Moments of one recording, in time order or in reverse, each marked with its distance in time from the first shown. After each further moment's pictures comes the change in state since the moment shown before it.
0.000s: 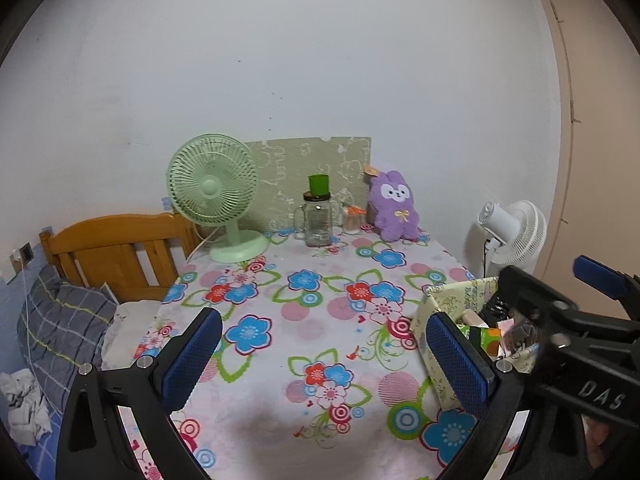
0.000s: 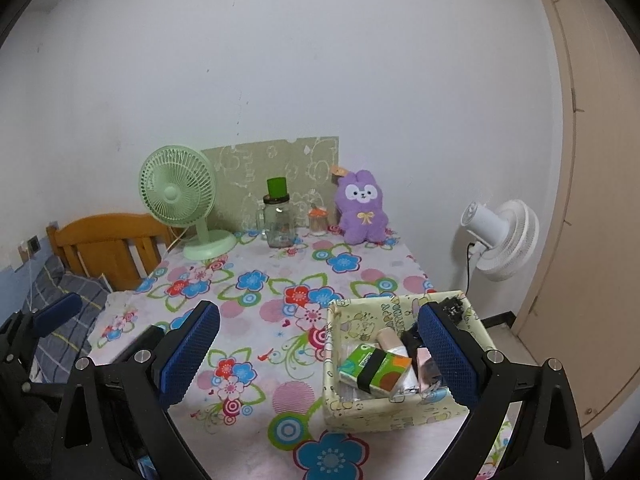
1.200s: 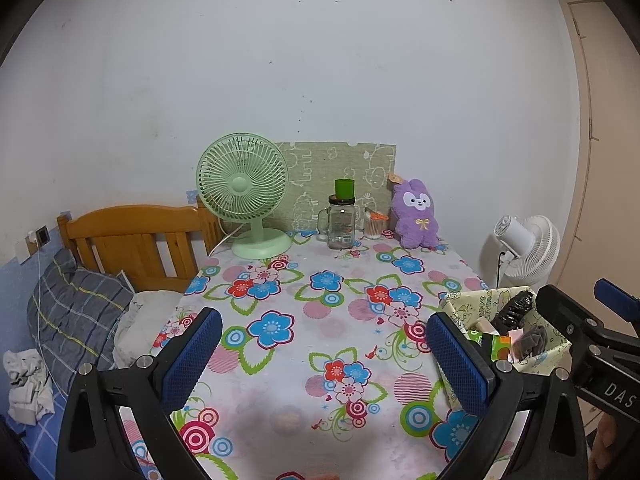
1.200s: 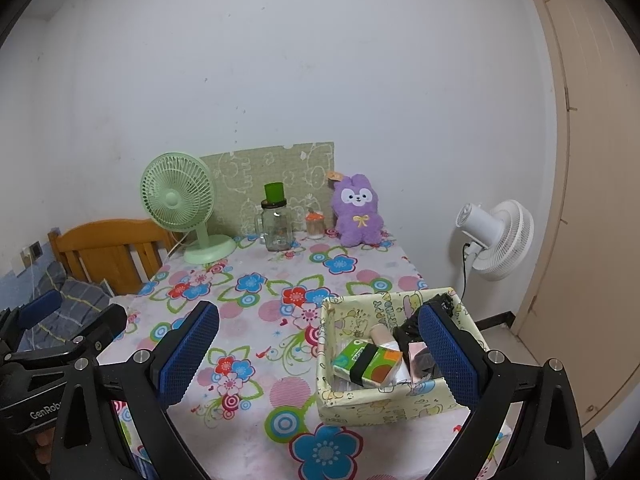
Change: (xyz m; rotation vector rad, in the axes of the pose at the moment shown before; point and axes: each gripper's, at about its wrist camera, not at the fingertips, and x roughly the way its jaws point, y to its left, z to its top) left arm -0.017 0.019 -0.001 -0.057 -0.006 0.052; right arm -0.017 -0.006 -0.007 0.010 -0.018 -0.001
